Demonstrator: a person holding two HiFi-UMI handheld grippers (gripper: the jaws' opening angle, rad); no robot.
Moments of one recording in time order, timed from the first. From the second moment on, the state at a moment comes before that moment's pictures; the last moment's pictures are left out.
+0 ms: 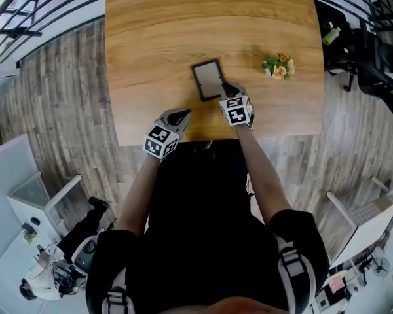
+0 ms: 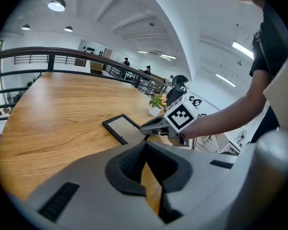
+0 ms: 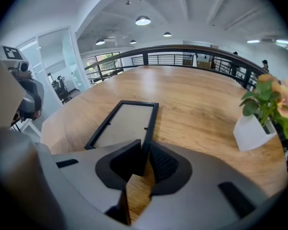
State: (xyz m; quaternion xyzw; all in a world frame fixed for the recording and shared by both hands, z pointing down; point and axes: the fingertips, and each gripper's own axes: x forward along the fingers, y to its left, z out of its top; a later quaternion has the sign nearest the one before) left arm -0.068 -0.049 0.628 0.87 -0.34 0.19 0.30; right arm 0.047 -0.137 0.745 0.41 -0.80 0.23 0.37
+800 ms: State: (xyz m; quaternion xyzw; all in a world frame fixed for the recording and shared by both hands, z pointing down) left arm -0.069 -0.053 0.623 0.88 -0.33 0.17 0.30; right arm 0.052 -0.136 0.749 0.43 -0.78 0.29 0.36
